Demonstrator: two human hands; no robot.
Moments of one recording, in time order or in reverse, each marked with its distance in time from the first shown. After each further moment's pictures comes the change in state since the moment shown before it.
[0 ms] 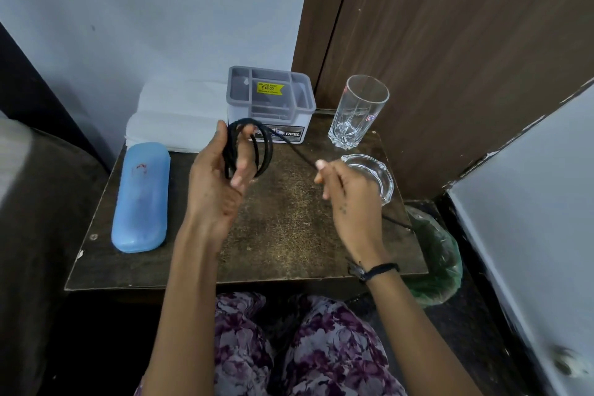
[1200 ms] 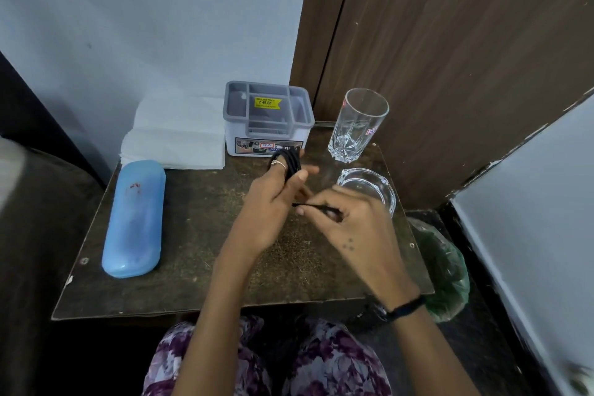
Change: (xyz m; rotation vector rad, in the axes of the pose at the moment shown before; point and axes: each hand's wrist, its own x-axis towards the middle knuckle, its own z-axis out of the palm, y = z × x) left_hand 0.011 -0.039 0.017 1.033 -0.110 0.106; right_hand -0.001 -0.017 -0.022 -0.131 -0.130 -0.180
